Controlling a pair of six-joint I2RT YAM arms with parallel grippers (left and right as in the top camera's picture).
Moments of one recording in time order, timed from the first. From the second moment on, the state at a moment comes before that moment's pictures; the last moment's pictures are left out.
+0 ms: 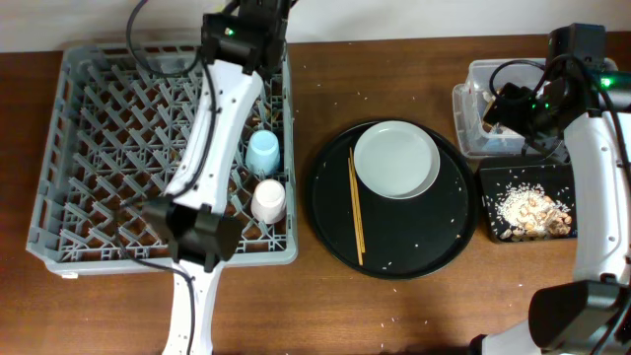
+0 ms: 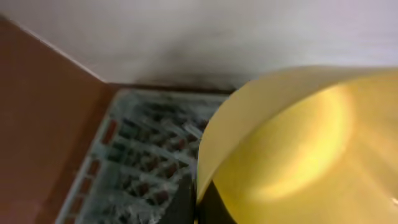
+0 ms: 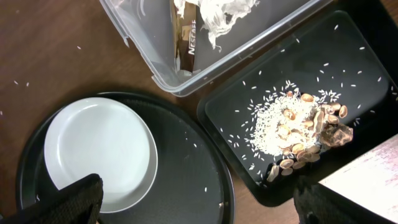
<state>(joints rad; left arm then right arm) -0.36 2.38 2.67 -1.16 -0.84 -0.19 -0.16 1.70 1.78 -1.27 0.08 0.44</state>
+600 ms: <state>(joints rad) -0.47 2.65 2.63 -1.20 -1.10 -0.18 -0.16 1.70 1.78 -1.27 0.08 0.44</state>
